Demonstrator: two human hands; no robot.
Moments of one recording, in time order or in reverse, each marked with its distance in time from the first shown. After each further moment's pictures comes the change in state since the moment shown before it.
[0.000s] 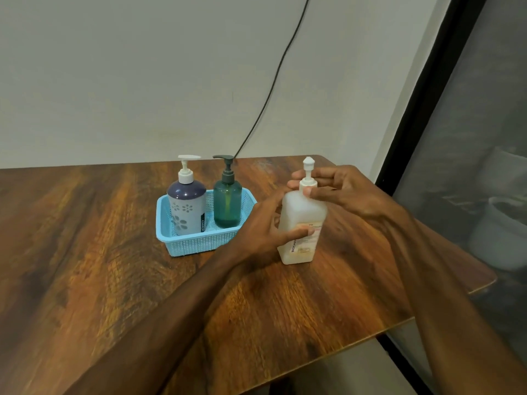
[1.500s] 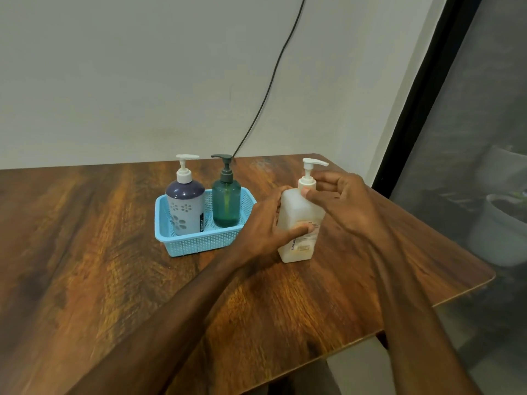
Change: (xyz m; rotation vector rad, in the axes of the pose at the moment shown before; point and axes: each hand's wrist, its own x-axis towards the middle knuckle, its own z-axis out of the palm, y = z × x) left_hand -0.004 0.007 0.002 0.012 0.050 0.001; right_hand -0.008 0.014 0.032 -0.130 0.444 -0.032
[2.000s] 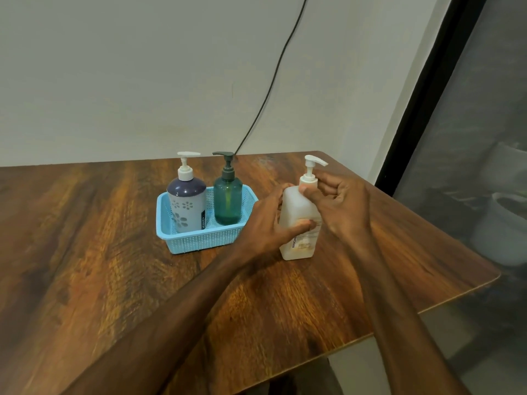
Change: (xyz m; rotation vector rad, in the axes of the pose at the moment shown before) left_hand -0.001 -0.002 0.004 0.009 0.030 0.005; right_hand -0.008 0.004 0.024 -0.101 0.279 -0.065
